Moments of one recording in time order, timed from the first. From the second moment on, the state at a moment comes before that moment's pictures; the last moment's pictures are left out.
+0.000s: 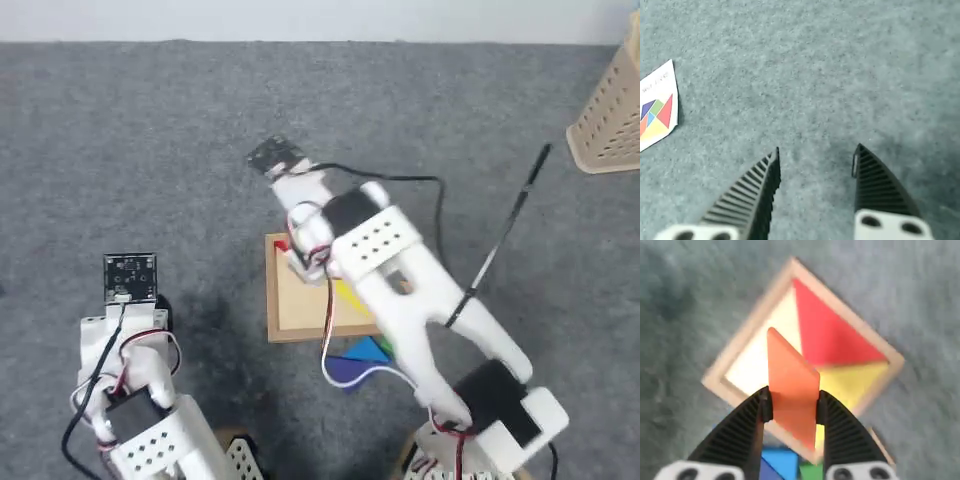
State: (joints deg) left arm -37.5 -103.5 96.8 62.7 -21.1; right arm -40.6 -2.6 10.7 72.9 6.2
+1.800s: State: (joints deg) left arm -37.5 -103.5 96.8 62.7 -21.1; right arm -40.7 -3.8 32.6 45.5 5.7
